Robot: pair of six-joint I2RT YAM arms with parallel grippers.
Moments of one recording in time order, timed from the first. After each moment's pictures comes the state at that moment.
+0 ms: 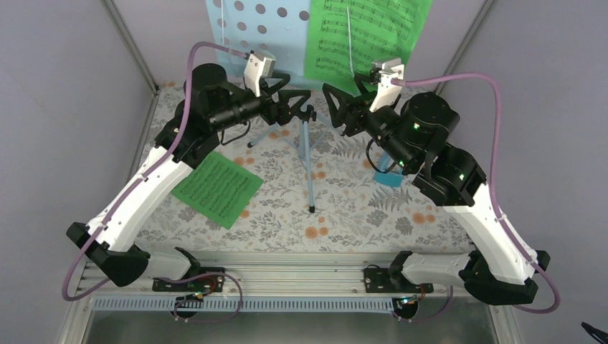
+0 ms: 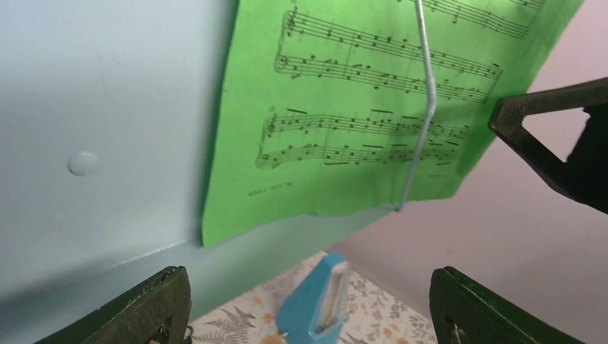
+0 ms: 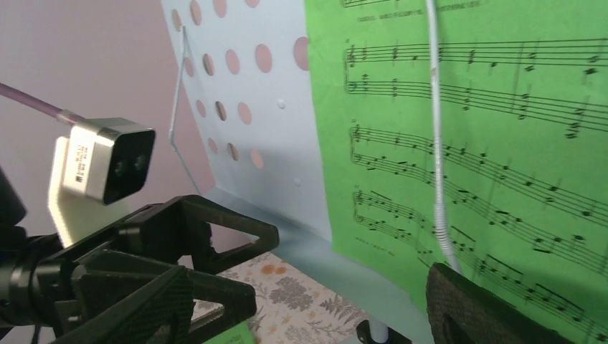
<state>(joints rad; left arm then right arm) -0.63 1.34 1.61 -0.32 0.40 -0.26 0.88 1.17 1.73 -0.56 0.28 0.20</state>
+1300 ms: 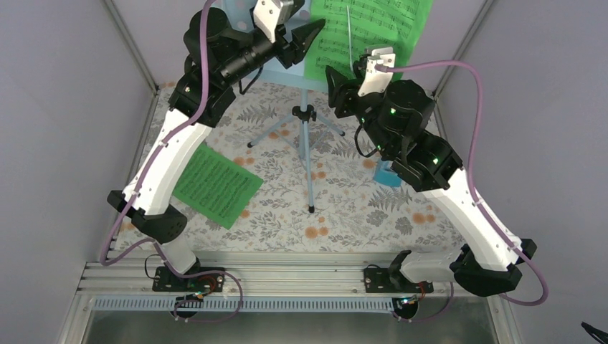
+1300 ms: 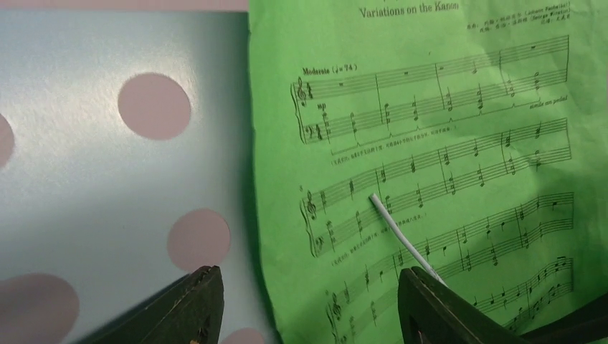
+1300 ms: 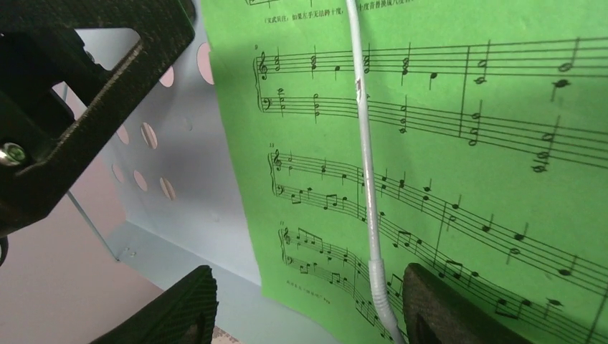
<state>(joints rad) -0.63 1.72 2.28 -0.31 0.30 0.09 0.84 1.26 1.74 -0.46 0.44 0.16</state>
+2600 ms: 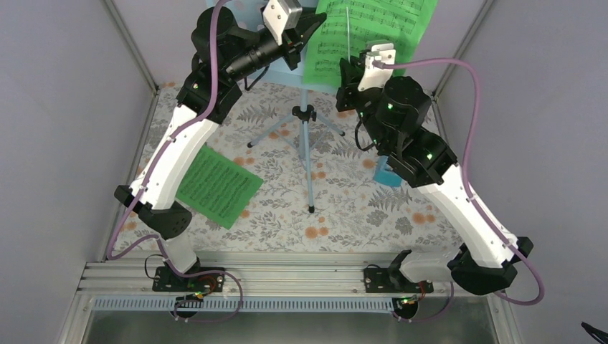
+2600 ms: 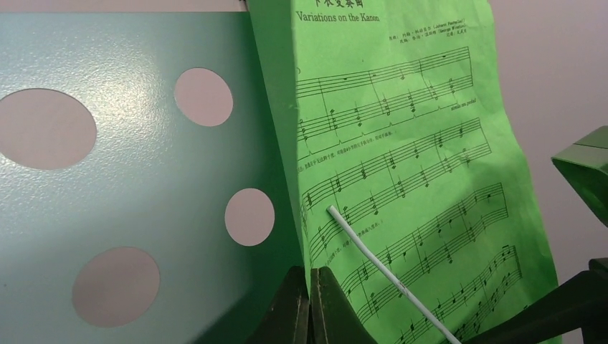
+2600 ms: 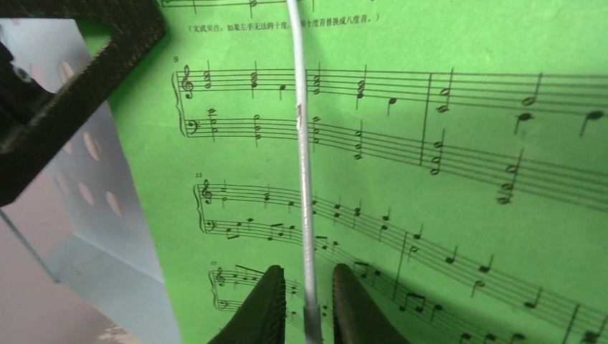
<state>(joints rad) -0.64 1.76 2.31 -0.26 0.43 0.15 0.81 1.28 1.72 -0.41 0.46 0.10</state>
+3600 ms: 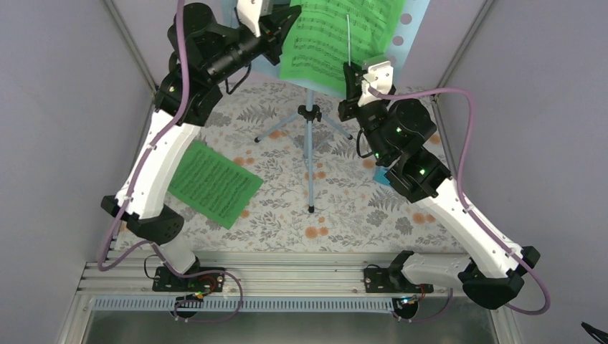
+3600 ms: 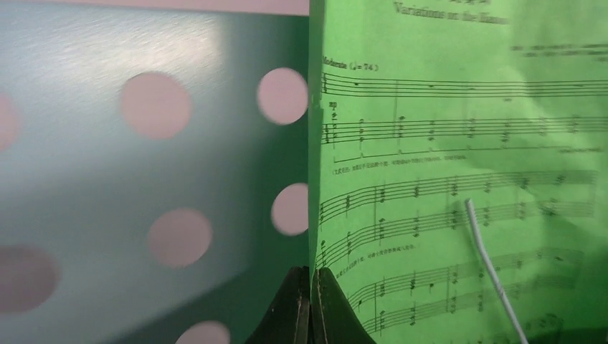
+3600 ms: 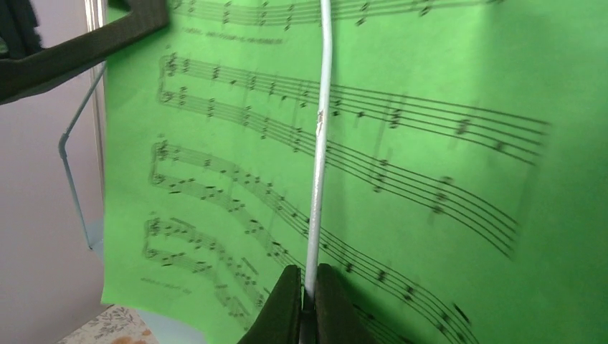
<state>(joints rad) -0.60 1.72 2.36 -0.40 0.31 0.00 0.80 1.15 1.43 -0.05 0.40 -0.16</state>
